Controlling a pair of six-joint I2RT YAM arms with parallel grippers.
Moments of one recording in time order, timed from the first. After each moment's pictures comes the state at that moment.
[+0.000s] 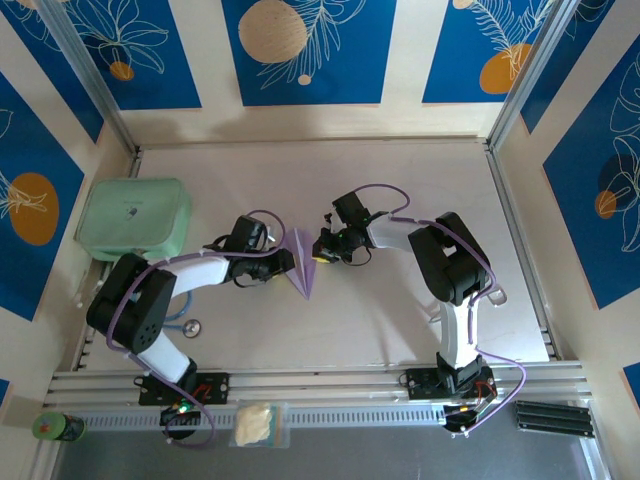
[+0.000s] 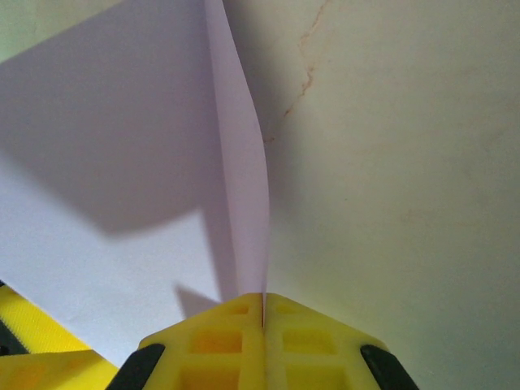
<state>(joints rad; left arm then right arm) -0.49 1.61 0.75 -0.08 0.42 -0.75 0.55 1.99 1.18 -0.25 -0.56 0.73</state>
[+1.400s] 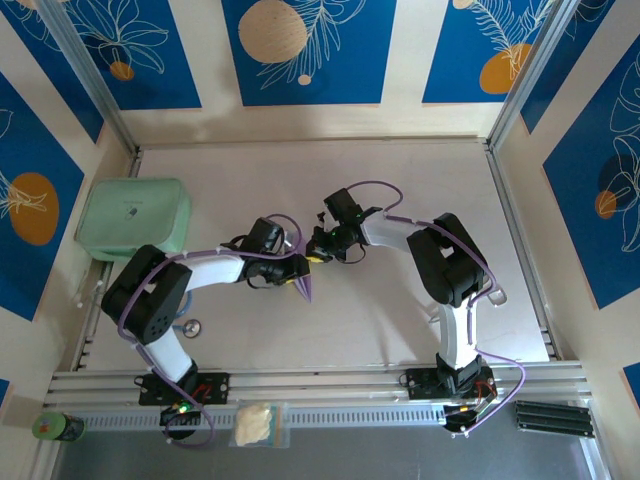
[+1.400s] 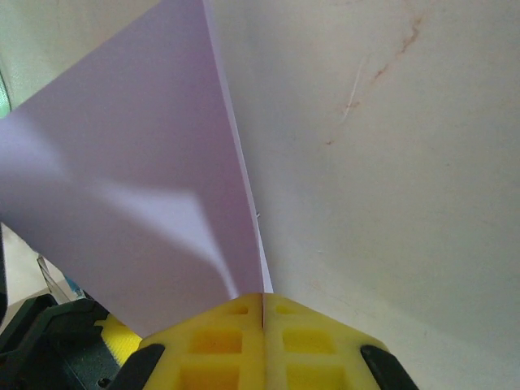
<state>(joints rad) -0.59 1.69 0.82 -0.08 0.43 -0.81 0.59 1.99 1.25 -0.35 -0.56 0.76</state>
